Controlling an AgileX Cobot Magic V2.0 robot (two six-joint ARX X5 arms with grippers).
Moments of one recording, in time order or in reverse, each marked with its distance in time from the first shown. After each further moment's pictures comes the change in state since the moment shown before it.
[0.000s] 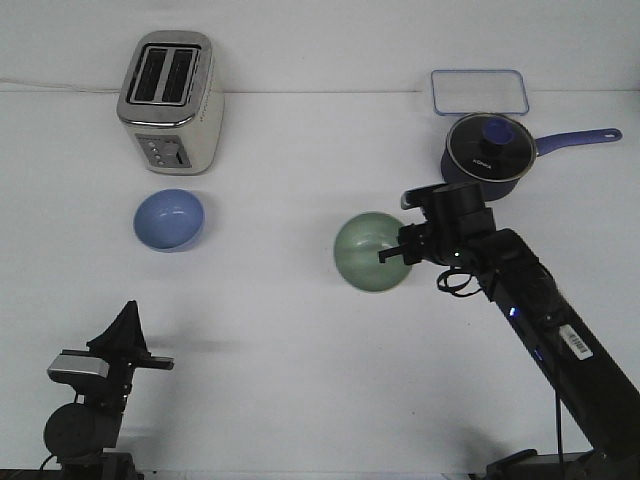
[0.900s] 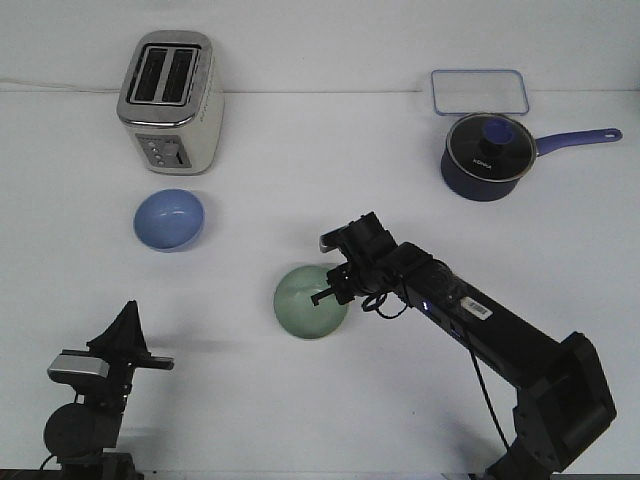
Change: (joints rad) left arm 0.000 0.000 0.000 0.000 0.000 0.000; right arm 0.270 0.263 -0.019 0.072 -0.006 0.083
